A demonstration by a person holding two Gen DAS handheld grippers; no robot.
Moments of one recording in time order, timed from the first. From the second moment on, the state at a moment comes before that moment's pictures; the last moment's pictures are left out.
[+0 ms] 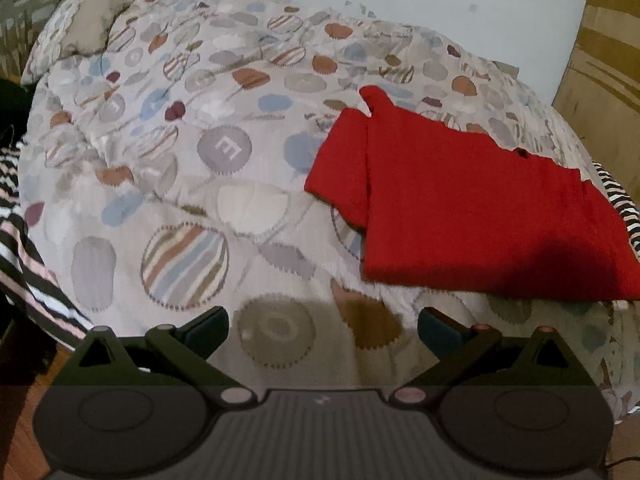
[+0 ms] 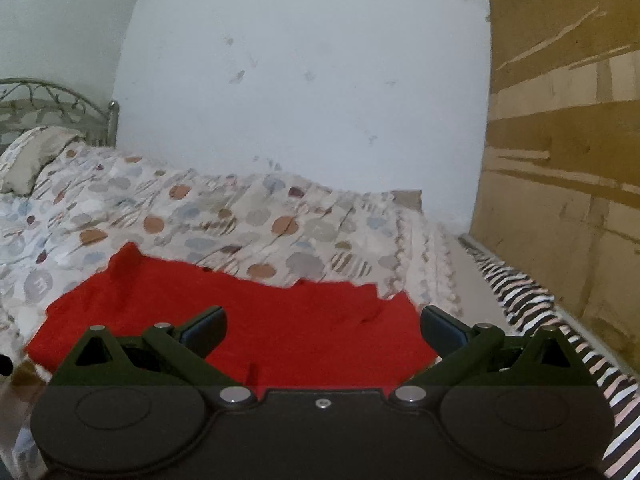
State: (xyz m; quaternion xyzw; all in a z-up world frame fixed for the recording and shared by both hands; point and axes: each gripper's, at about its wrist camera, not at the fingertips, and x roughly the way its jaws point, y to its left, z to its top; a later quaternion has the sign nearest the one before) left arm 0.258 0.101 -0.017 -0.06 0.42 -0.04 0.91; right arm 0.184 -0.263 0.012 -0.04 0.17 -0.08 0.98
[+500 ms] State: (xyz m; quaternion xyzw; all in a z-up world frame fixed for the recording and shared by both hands) left arm 0.257 0.109 -0.027 -0.07 0.44 -0.03 0.89; right arm 0.258 -0.243 -0.024 -0.10 0.23 -0.03 0.97
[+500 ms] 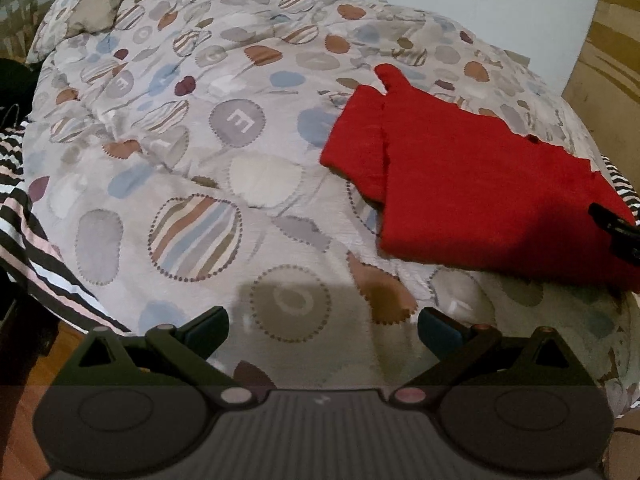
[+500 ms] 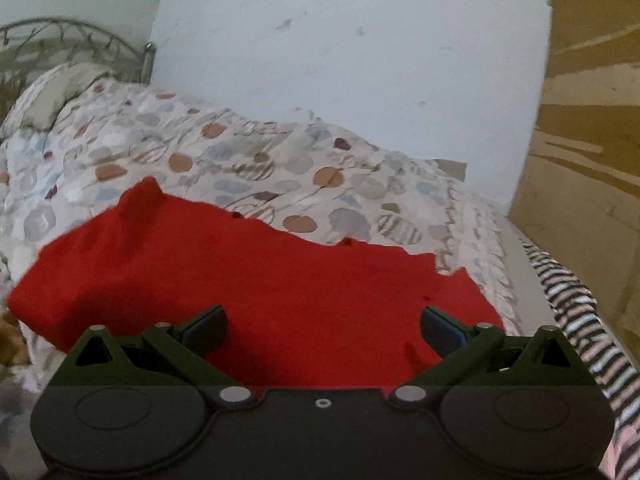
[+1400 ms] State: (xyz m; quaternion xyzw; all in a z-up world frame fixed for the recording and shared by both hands) left arm 0.307 0.095 -0.016 -0.15 0.35 -0.08 0.92; right arm 0.273 -0.253 -0.072 -0.06 0.23 -0.02 0.97
